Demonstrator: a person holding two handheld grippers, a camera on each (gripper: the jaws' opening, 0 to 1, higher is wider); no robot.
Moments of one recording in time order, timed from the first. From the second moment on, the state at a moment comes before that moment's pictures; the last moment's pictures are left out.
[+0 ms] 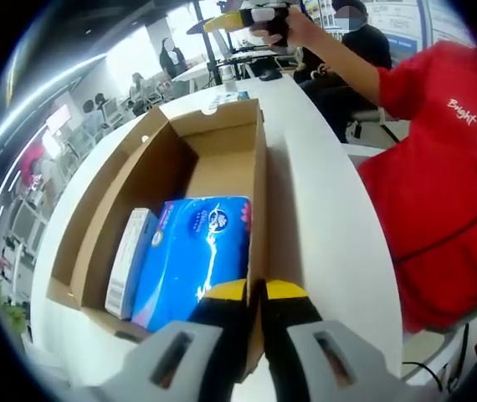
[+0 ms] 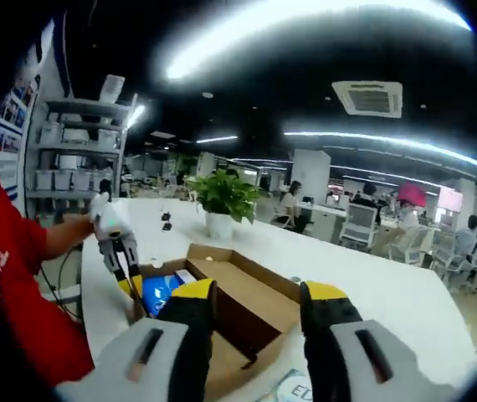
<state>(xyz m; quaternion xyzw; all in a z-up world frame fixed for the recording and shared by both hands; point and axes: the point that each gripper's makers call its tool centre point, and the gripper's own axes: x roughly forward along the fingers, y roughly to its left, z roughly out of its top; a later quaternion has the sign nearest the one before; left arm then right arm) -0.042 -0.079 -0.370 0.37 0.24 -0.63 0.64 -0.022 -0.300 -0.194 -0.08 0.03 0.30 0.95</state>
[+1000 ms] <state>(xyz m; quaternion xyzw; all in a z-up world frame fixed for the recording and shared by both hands) -0.045 -0.081 -0.368 0.37 0.24 -0.63 0.64 -0.015 -0.169 -0.265 -0.20 0.17 0.51 0.82</state>
